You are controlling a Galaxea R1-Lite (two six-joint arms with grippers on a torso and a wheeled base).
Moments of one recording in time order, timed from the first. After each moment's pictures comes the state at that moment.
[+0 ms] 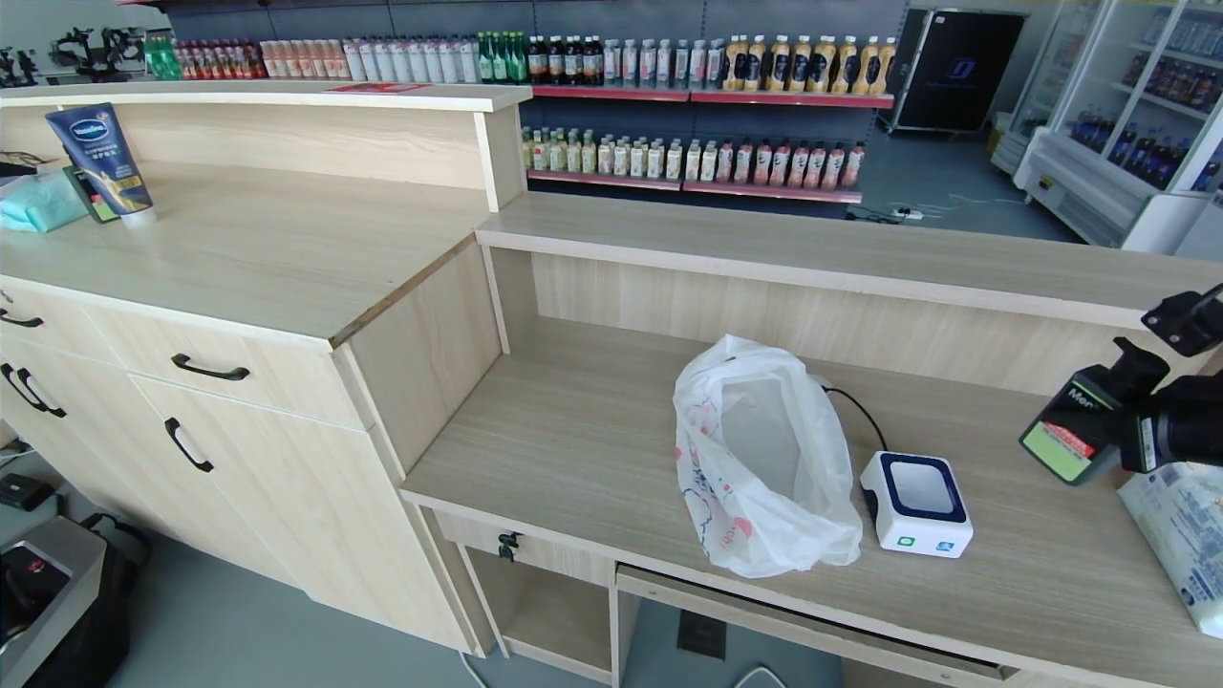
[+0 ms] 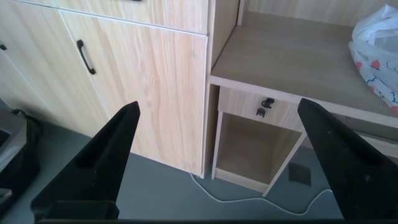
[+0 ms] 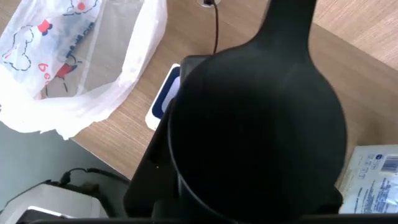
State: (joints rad) left arm 0.00 0.00 0.00 0.00 0.04 -0.01; right arm -0.38 1.61 -0.83 -0.24 0.53 -0.48
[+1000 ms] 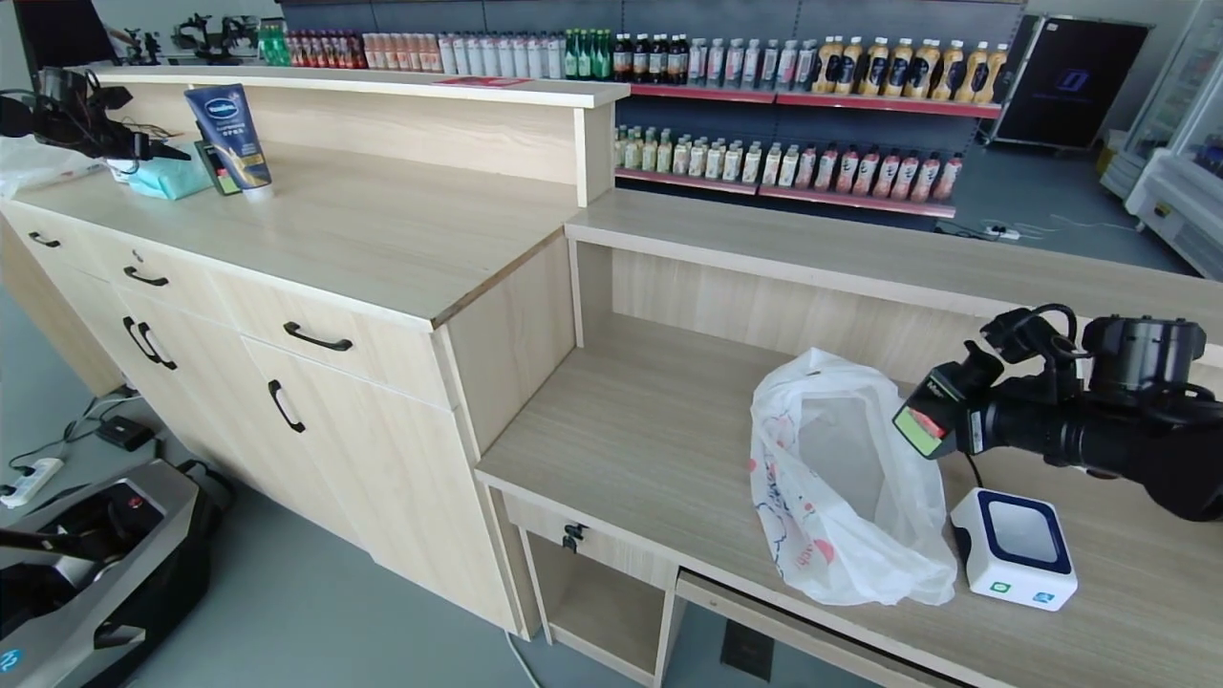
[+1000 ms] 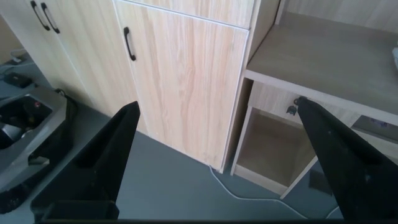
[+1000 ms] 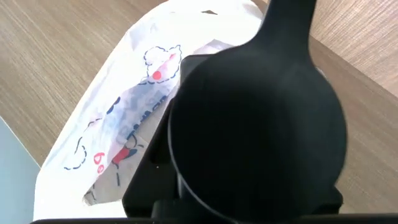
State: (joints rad) left arm 0.00 0.00 0.00 0.00 0.04 -0.01; right arm -0.12 1.90 -0.80 -0.73 0.39 -0.32
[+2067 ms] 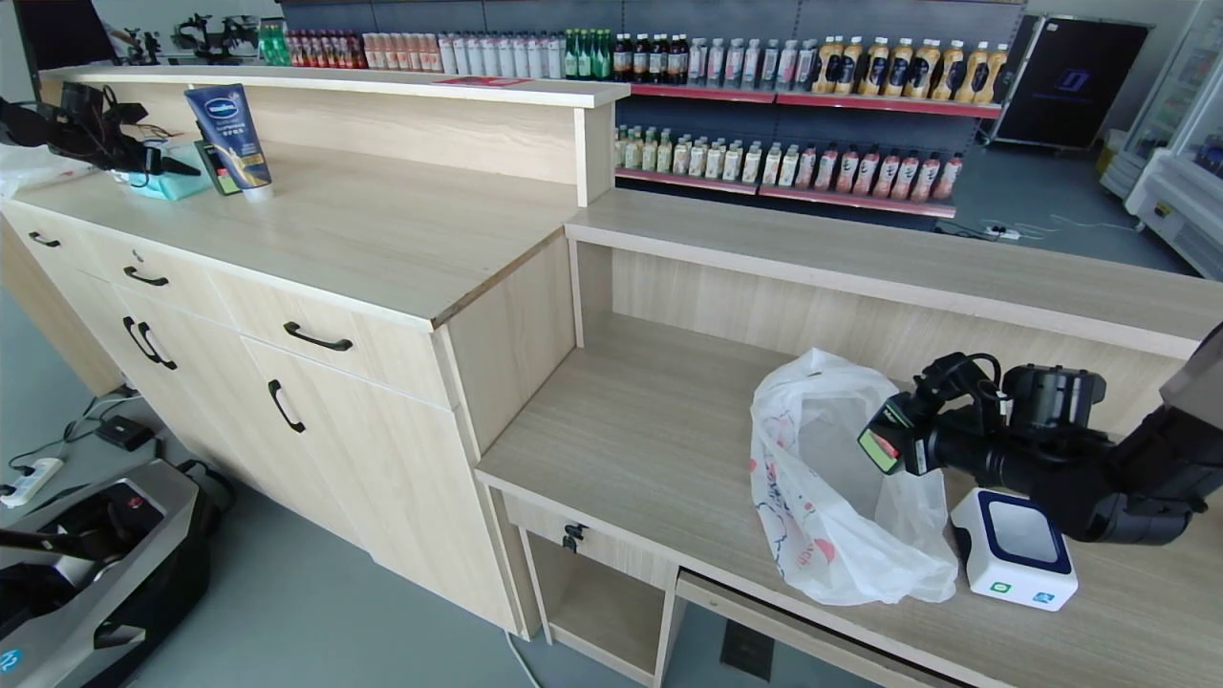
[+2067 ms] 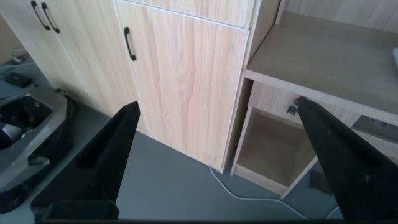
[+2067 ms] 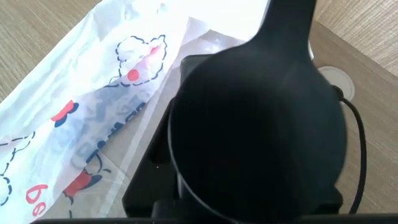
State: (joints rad) left arm 0.00 0.00 0.00 0.00 0.04 -0.01; right arm -0.11 2.21 -0.86 -0.99 0.39 -0.33
